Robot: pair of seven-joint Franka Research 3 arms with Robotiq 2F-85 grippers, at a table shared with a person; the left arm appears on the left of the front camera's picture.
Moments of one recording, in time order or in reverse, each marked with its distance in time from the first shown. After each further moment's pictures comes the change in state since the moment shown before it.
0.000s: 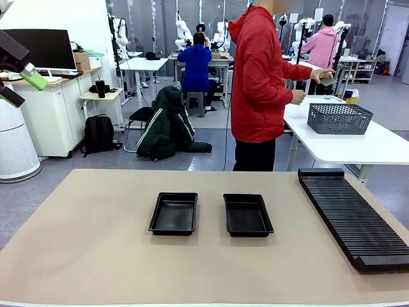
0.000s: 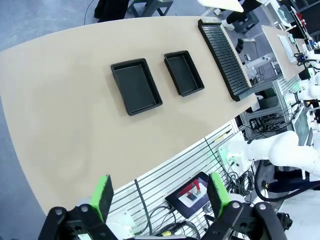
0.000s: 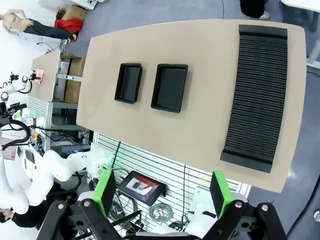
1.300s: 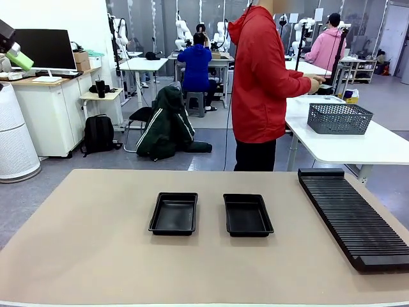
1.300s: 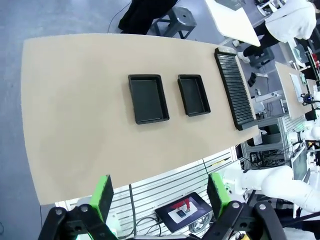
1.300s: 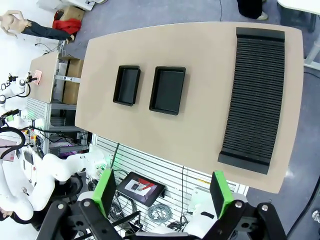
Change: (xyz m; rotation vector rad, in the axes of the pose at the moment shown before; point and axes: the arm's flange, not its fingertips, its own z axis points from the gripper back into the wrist) left arm -0.014 -0.018 0.034 0.090 -0.108 0.175; right arm 0.009 0.000 0.004 -0.010 0.001 -0.002
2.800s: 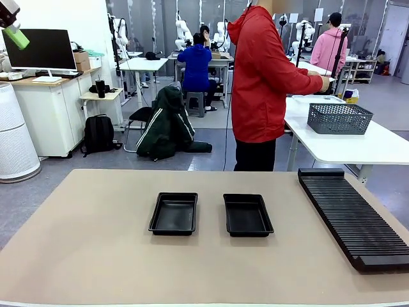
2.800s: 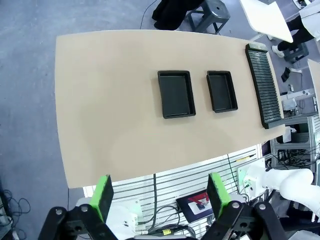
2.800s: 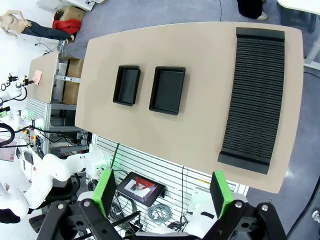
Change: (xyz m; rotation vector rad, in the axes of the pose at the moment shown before) left arm 0.041 -0.036 0.027 0.192 0.070 -0.020; right arm 0.000 0.000 0.000 0.000 0.000 0.000
